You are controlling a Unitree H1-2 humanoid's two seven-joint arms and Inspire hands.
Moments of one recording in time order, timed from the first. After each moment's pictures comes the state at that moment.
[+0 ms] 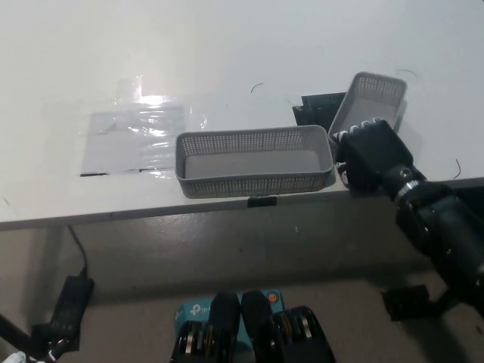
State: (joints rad) left_arm 0.20 0.62 -0.05 -0.16 0.17 0.35 -0.30; right_arm -0.74 -0.33 0.48 0.69 -0.96 -0.14 -0.22
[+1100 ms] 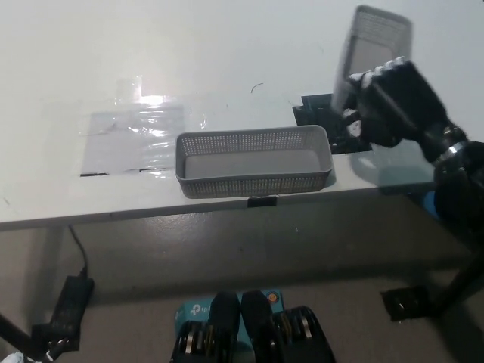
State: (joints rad) left_arm 0.21 0.63 -0.04 -0.17 0.17 0.35 -0.32; right_arm -0.79 -0.42 0.41 0.48 -0.82 -0.41 -0.20
